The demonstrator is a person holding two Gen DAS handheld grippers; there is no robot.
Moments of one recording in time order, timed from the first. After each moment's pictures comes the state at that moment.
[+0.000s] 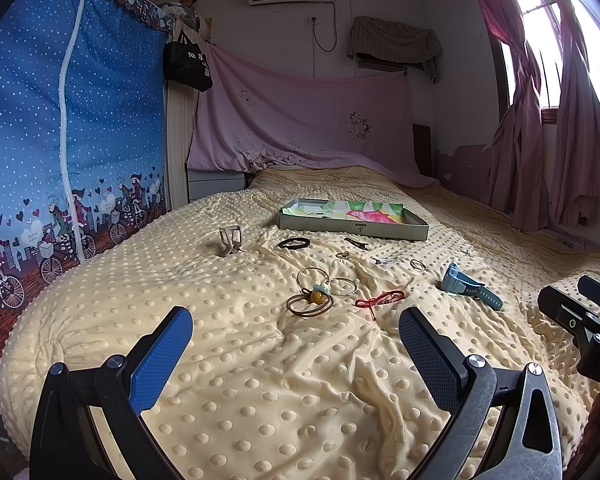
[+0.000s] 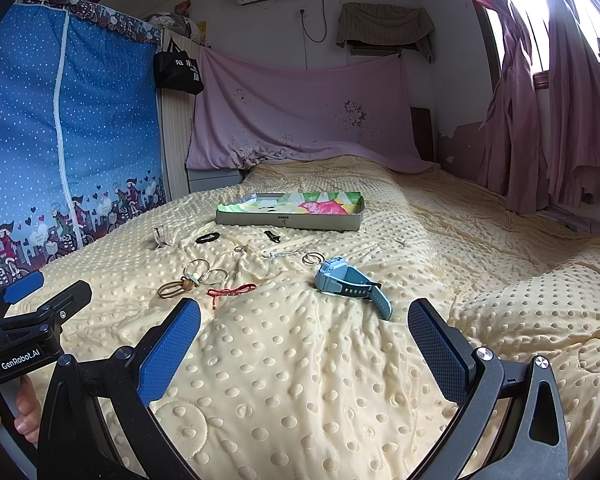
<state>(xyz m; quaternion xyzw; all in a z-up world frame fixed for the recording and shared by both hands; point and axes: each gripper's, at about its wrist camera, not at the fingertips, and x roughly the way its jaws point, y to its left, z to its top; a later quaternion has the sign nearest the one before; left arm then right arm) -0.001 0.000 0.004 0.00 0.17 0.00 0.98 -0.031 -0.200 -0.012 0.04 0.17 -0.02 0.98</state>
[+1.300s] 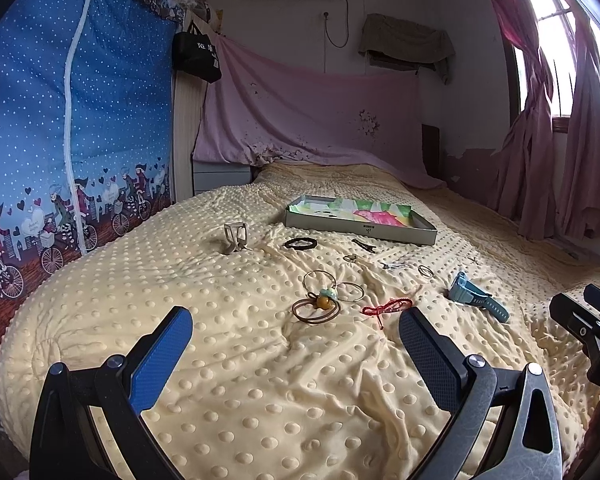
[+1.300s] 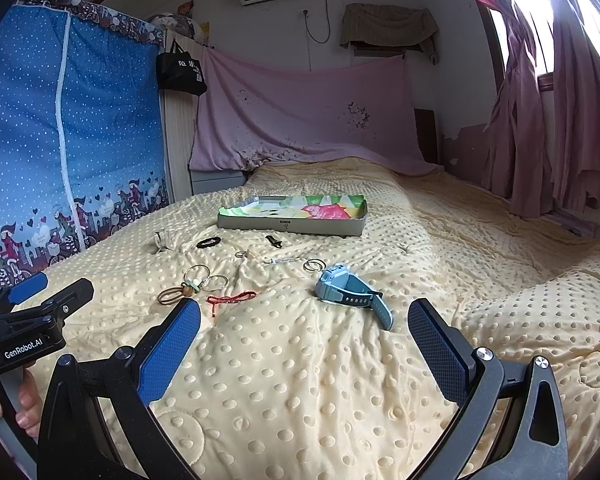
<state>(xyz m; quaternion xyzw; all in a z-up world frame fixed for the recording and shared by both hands) 0.012 0.005 0.007 -0.02 0.18 0.01 0.98 -0.019 -0.208 -0.003 0.04 0.17 -0.01 0.98</state>
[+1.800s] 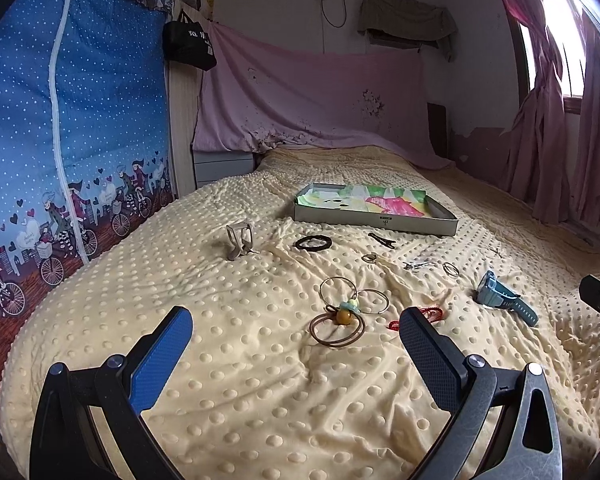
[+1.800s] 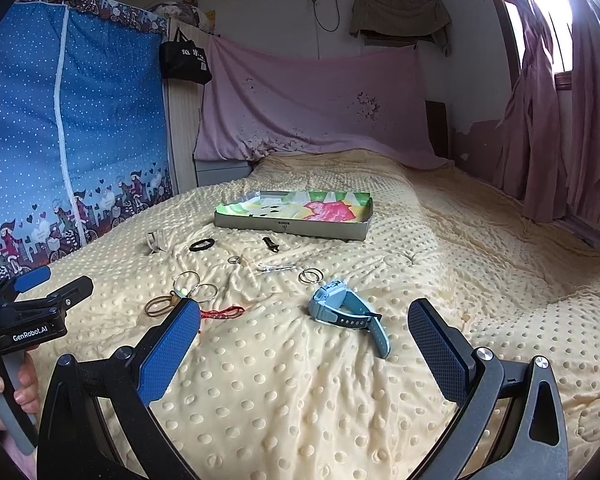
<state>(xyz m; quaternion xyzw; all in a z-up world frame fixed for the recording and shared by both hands) 0.070 0.011 0.012 0.01 0.22 0.01 0.98 0.032 -0.222 0.009 0.04 0.20 0.01 0.98</state>
